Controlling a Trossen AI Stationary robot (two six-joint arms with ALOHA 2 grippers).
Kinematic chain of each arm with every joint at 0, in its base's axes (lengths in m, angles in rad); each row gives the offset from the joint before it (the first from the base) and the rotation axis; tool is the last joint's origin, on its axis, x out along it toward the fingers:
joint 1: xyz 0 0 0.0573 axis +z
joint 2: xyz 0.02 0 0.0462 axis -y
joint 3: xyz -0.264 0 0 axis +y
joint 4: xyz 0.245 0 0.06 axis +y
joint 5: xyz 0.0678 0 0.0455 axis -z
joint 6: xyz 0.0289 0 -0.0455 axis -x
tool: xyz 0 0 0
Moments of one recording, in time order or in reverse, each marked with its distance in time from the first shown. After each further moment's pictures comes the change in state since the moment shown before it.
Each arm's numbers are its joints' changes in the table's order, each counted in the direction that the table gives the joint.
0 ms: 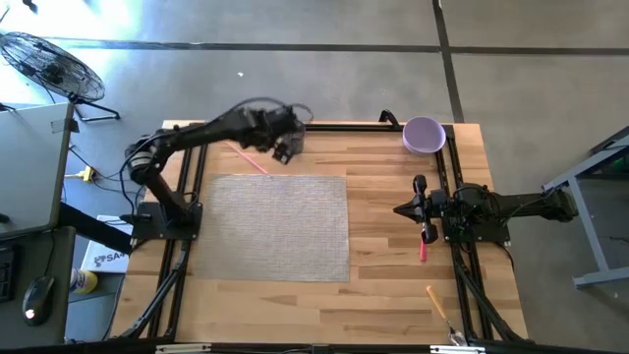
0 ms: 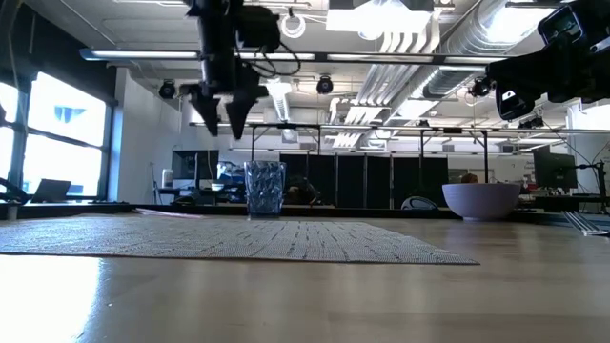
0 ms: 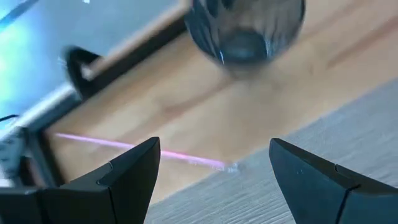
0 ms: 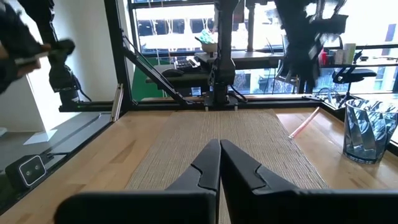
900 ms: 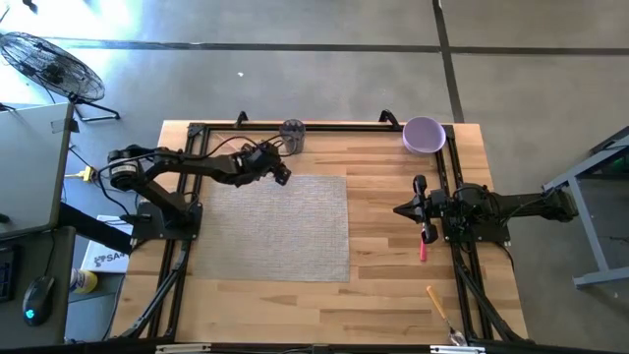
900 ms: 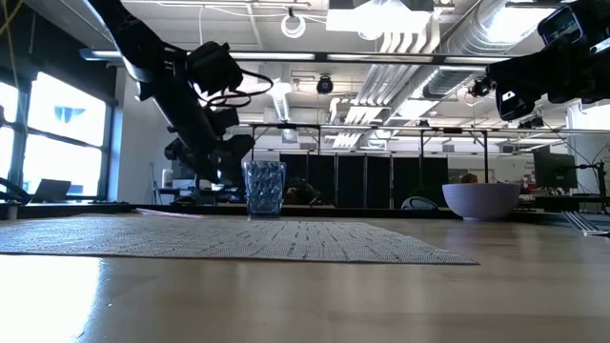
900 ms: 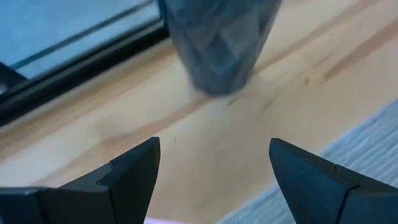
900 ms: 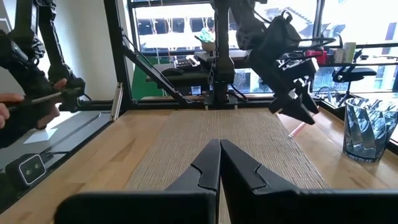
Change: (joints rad) left arm -0.053 0.129 0.713 -1.046 -0.120 -0.096; right arm 0.000 0.000 0.000 0.005 0.000 0.000
